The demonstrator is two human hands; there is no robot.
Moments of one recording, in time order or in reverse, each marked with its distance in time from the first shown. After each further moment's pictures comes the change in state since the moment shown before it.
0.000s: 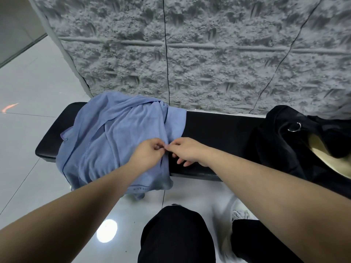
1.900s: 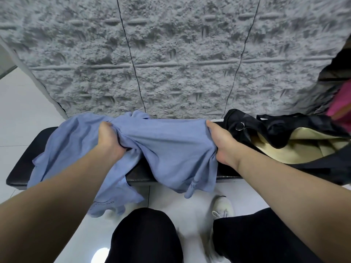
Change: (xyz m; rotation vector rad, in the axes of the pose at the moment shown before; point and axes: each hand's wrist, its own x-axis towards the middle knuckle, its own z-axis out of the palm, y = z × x) left_hand 0.025 0.101 -0.032 -0.958 0.369 -0.232; right_hand -0.078 0.076 -0.122 1.016 0.468 0.059
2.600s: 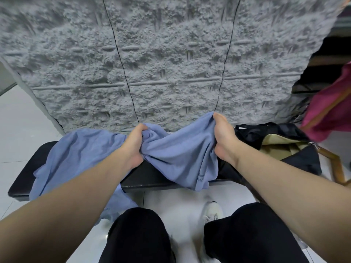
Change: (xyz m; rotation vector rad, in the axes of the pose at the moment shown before) left_hand -0.064 0.004 0.046 0.092 -0.454 -0.320; right_hand -0.066 -0.053 -0.027 0.083 0.096 -0.283
